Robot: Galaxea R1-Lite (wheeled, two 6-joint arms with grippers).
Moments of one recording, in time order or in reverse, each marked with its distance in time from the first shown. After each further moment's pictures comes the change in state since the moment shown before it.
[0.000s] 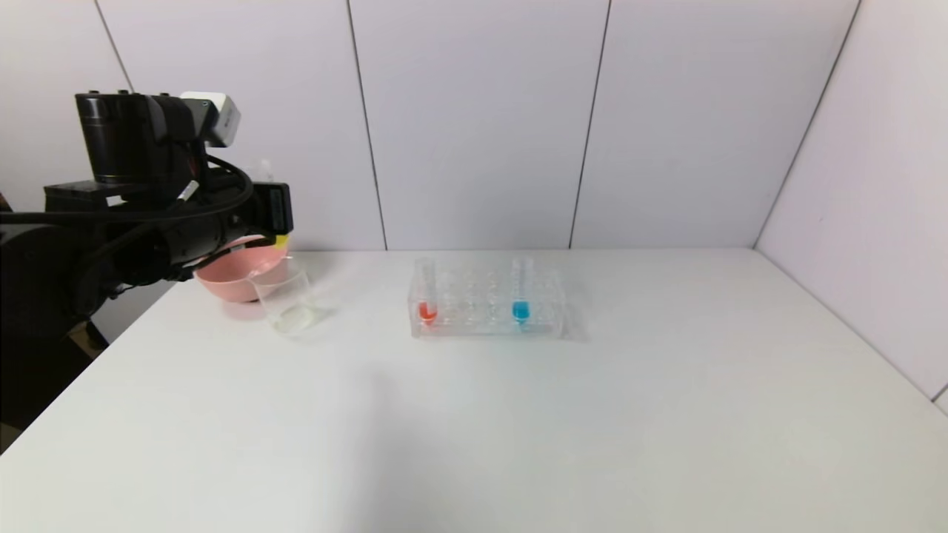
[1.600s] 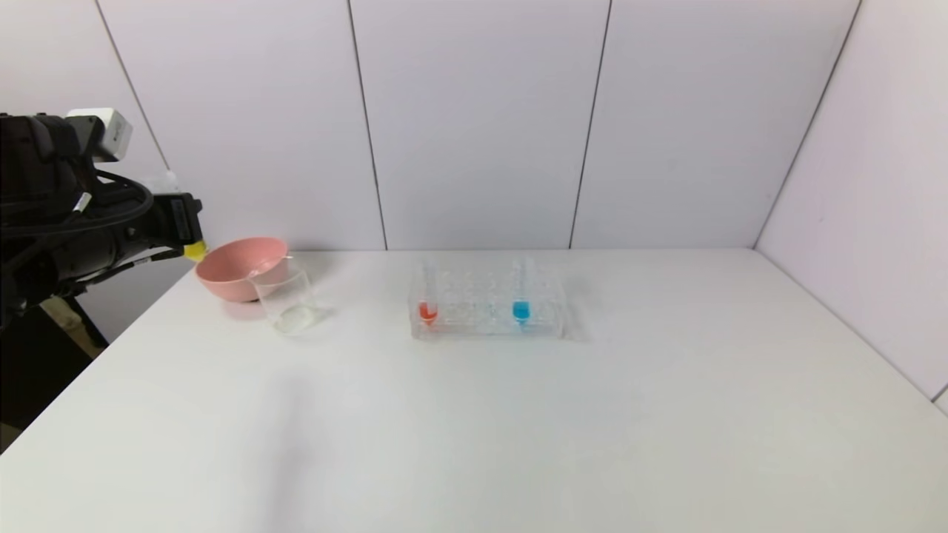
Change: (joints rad) left arm 0.276 -0.050 0.109 -0.056 -0.166 -0.002; right arm -0.007 0.098 0.000 0.000 0.000 0.000
